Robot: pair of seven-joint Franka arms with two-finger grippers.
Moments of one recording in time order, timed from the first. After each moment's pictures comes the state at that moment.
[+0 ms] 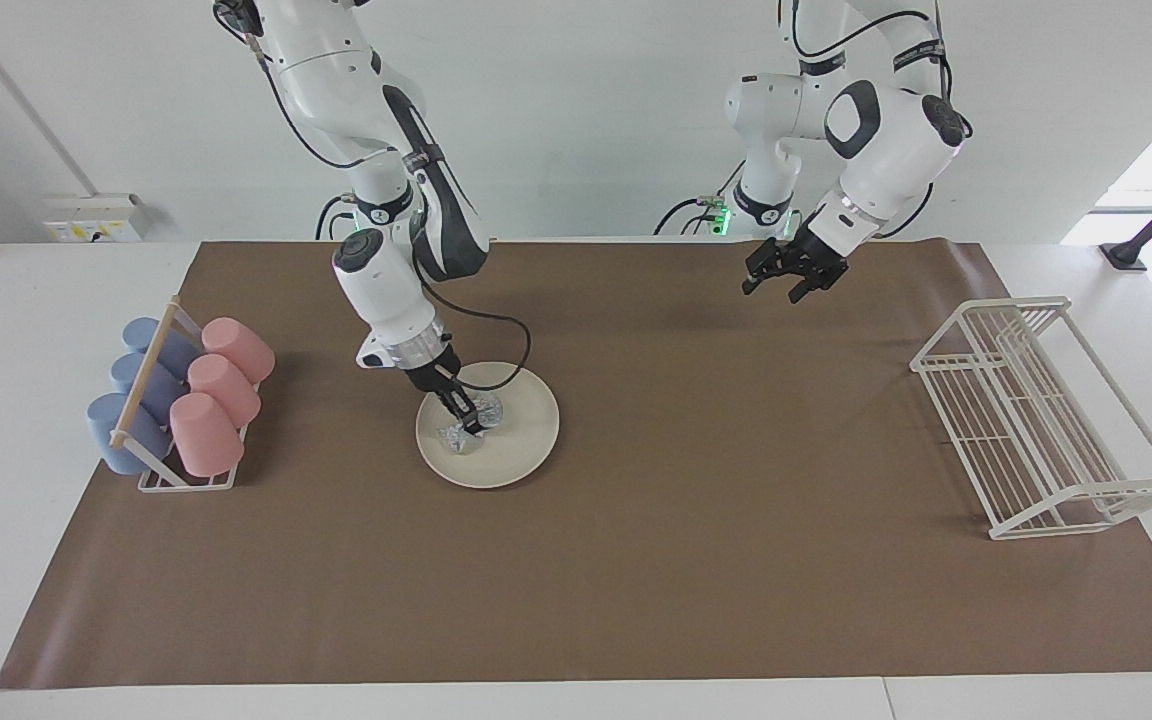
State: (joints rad) left arm -0.23 -0.38 0.04 -2.49 -0.42 2.12 0.01; right arm -0.11 0.25 0.45 -2.26 0.32 2.79 0.97
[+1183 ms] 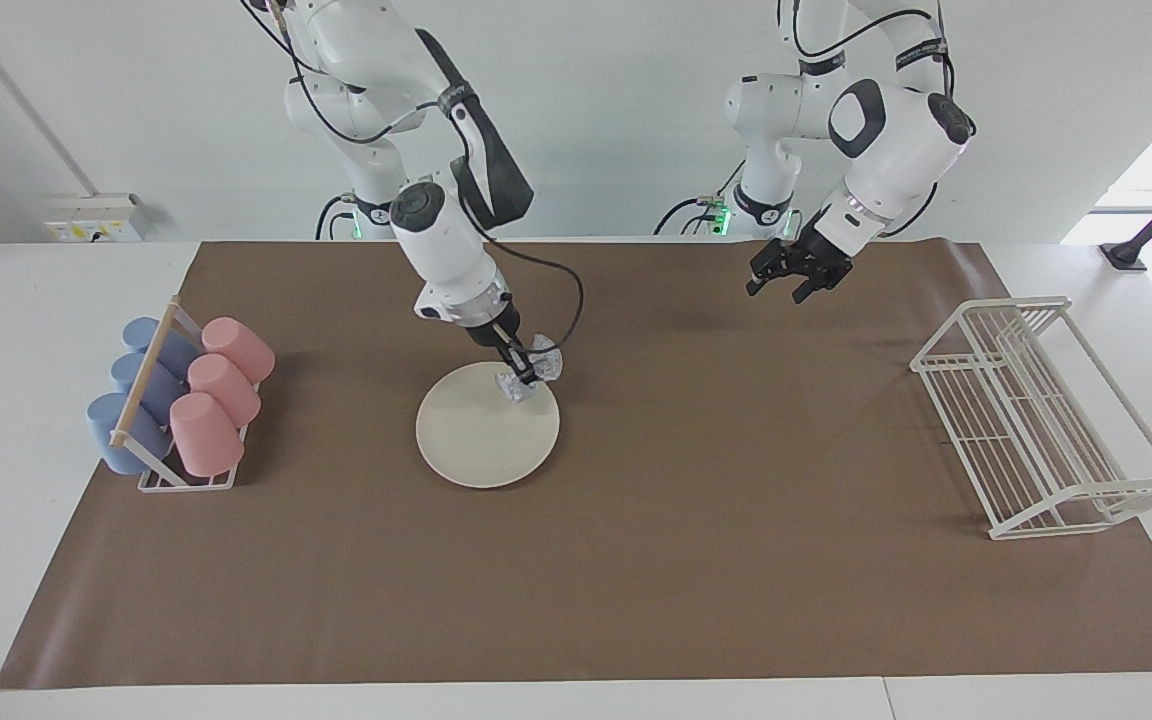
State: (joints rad) left arm -0.21 -0.38 0.04 -2.48 -0.43 2.12 -0.01; right arm 0.02 0.06 0.45 -2.08 0.27 2.27 1.43
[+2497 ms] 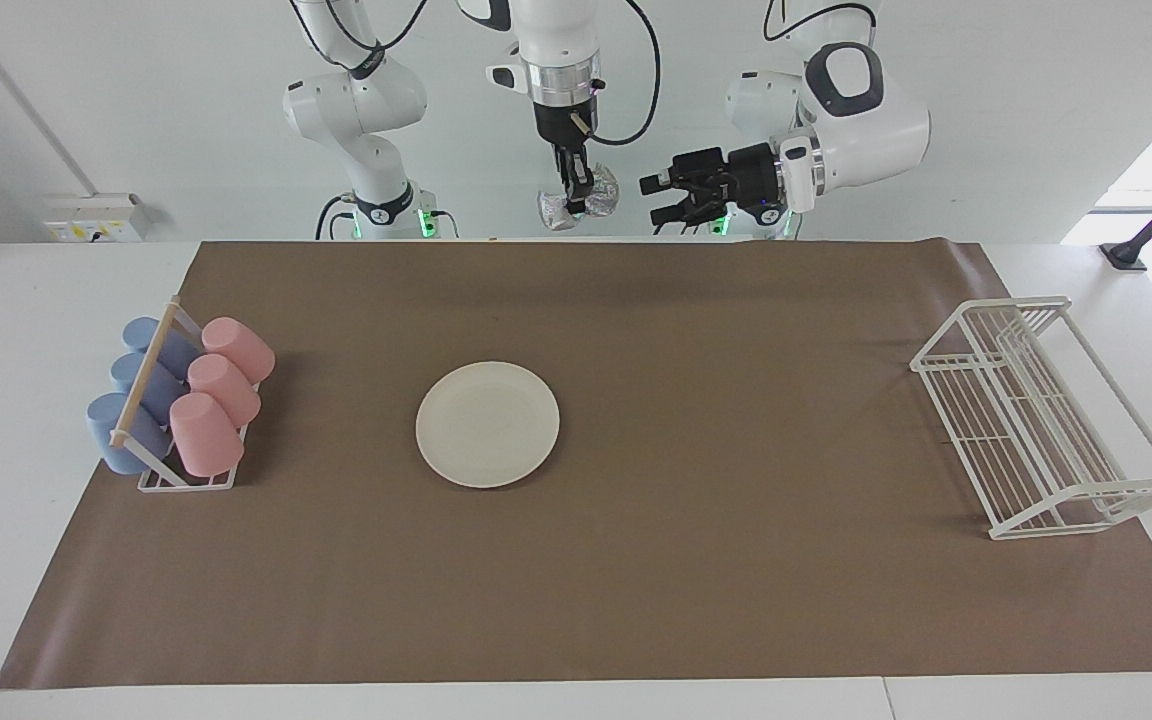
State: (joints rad) left arm -0.41 -0.38 0.00 -2.38 -1.40 2.01 -0.01; right arm 0.24 -0.09 0.47 -1.75 0.10 1.74 2.04
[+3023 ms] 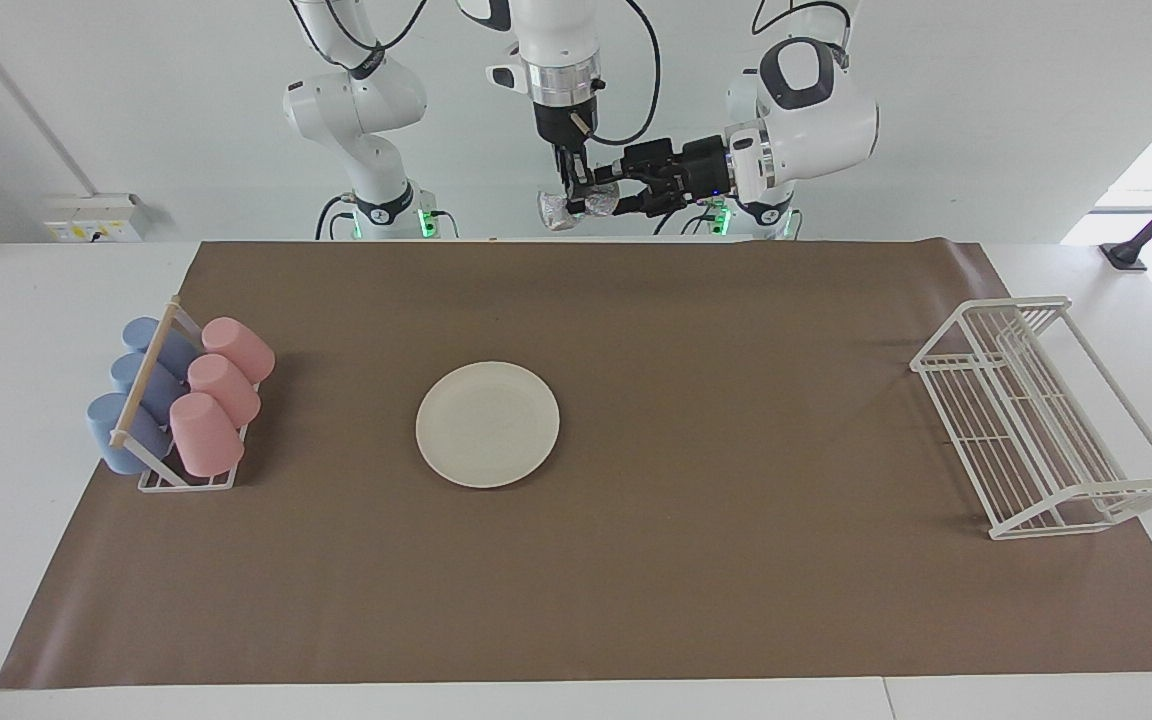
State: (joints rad) left arm -0.49 -0.38 0.00 -2.39 -1.42 2.05 -0.01; right arm 0.24 -0.09 0.47 -1.75 0.10 1.74 2.04
